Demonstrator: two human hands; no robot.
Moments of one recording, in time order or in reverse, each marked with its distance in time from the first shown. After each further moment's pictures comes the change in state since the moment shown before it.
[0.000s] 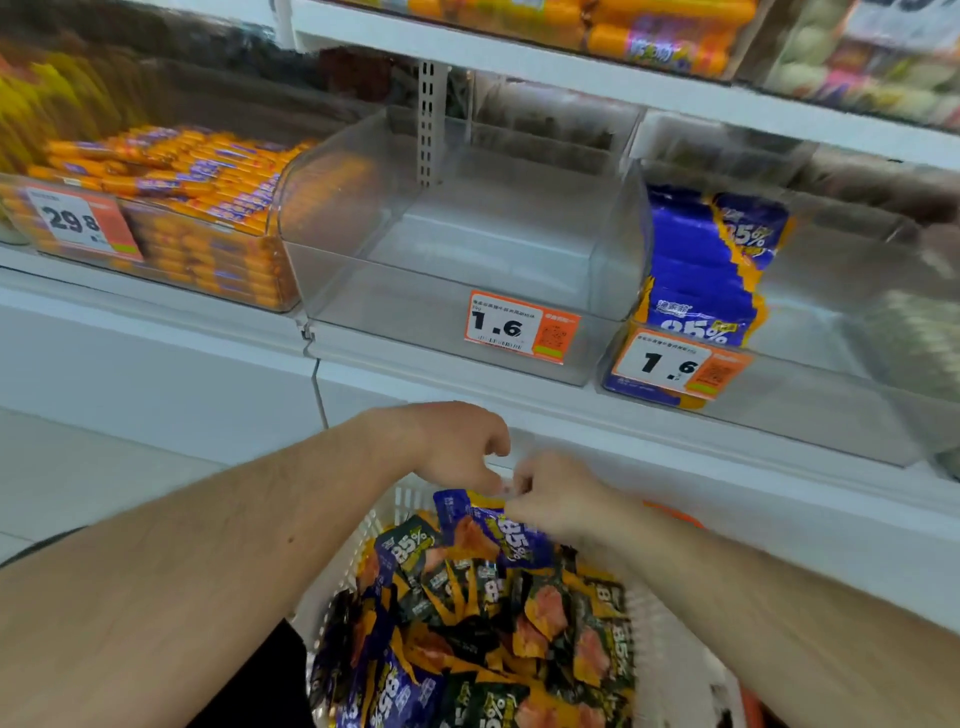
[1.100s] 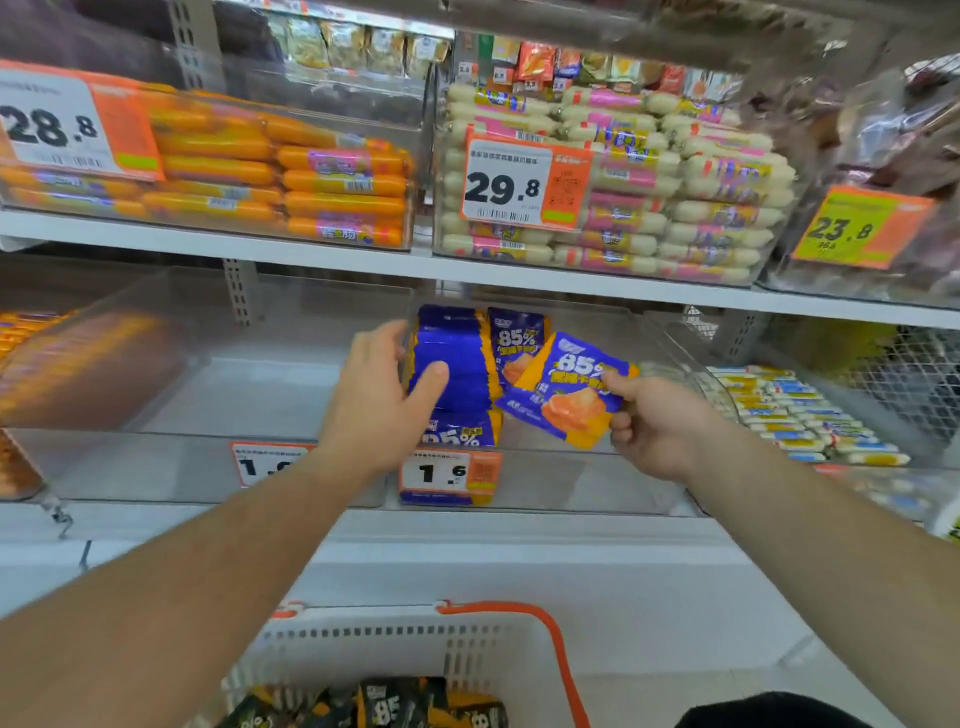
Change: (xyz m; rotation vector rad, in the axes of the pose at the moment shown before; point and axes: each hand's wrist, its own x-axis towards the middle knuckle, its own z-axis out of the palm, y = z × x) left_hand 0.074 0.131 -0.080 -0.595 1.076 0.196; right_hand -0.100 0.134 -0.238 1.372 0.586 0.167
